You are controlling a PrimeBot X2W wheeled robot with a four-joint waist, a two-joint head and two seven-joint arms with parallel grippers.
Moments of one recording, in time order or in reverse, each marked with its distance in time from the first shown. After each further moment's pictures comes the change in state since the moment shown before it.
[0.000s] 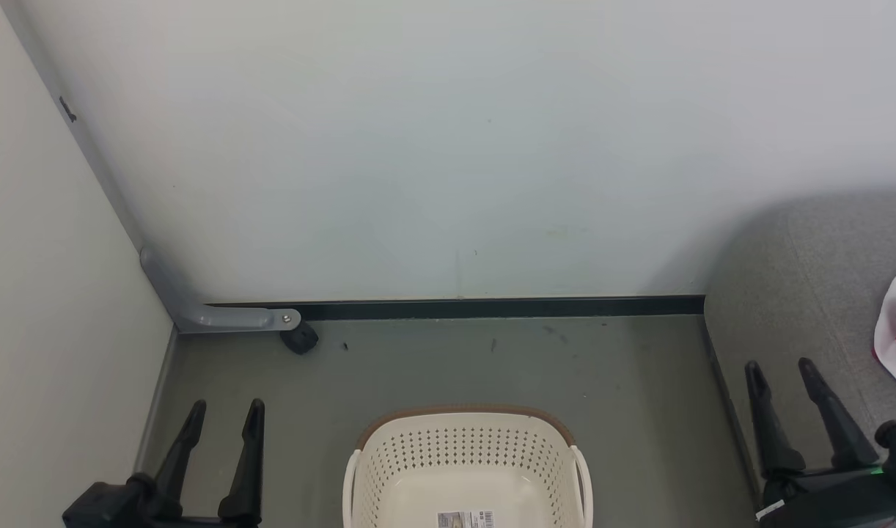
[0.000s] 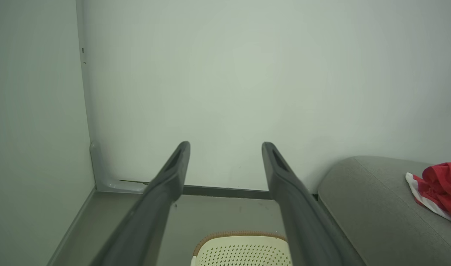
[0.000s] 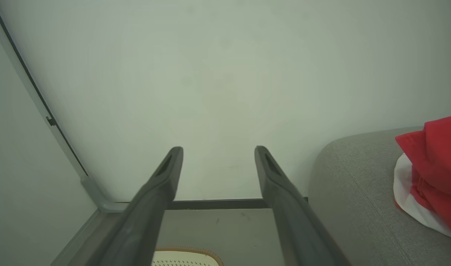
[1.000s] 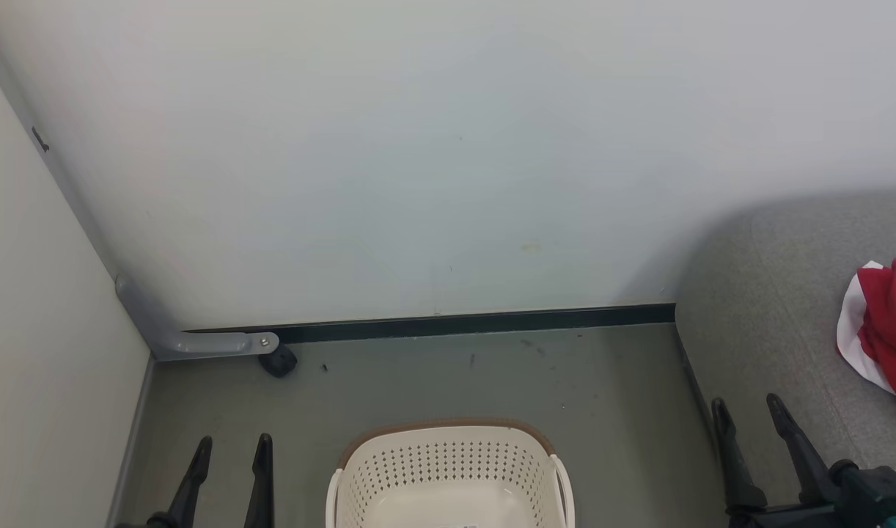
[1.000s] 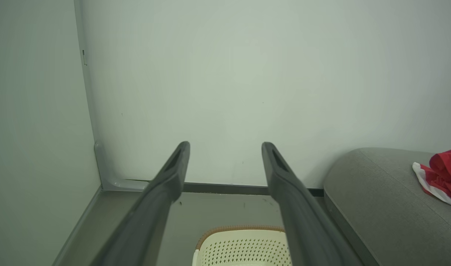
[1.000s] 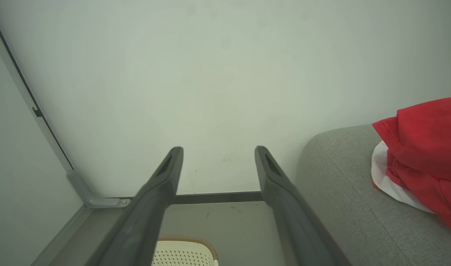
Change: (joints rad) left arm 0.102 -0.115 0.092 0.016 0.178 0.000 -0.001; right arm 0.067 0.134 -0.025 0.008 -0.171 -0.027 0.000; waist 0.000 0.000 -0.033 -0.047
